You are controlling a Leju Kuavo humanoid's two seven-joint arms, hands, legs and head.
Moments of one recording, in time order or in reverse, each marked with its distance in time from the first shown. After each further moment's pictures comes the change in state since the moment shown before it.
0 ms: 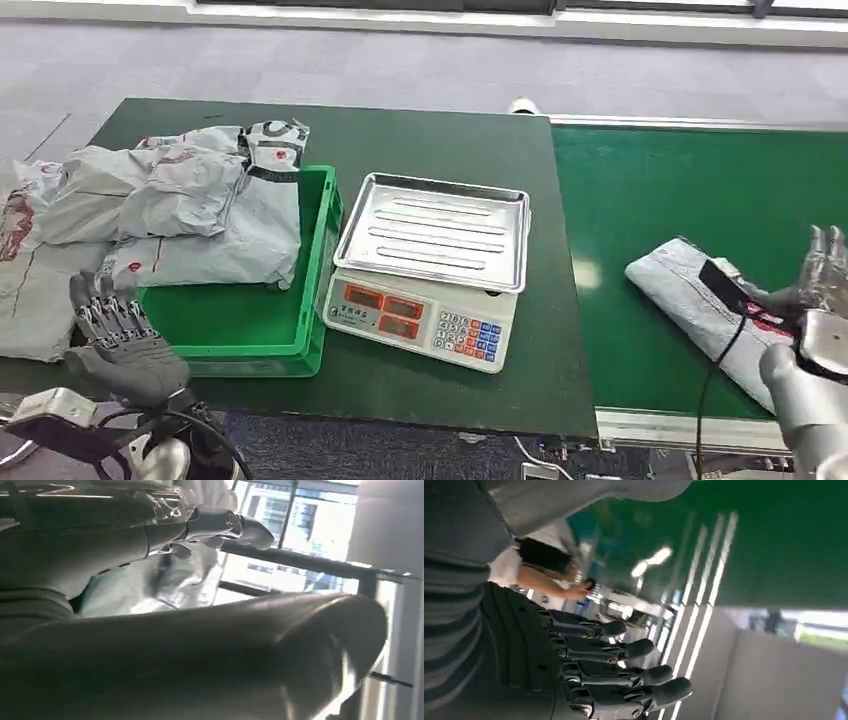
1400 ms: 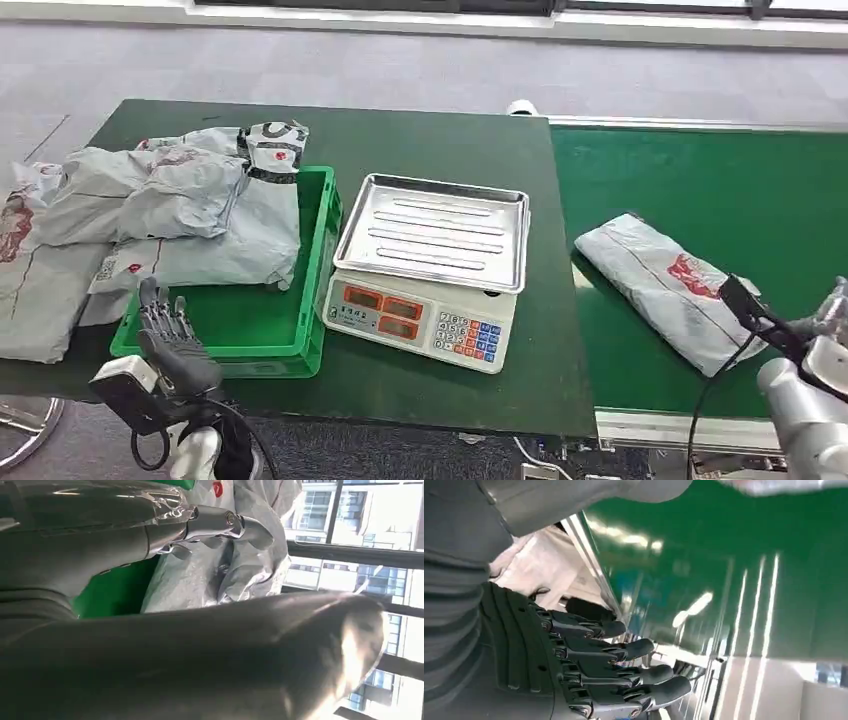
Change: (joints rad) left arm -0.072 0.002 0.029 0.254 -0.027 0.015 -0.001; right arm -0.071 0.046 -0.161 0.215 0.027 -0.121 0.088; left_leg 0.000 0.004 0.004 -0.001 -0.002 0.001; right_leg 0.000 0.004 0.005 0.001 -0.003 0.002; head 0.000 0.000
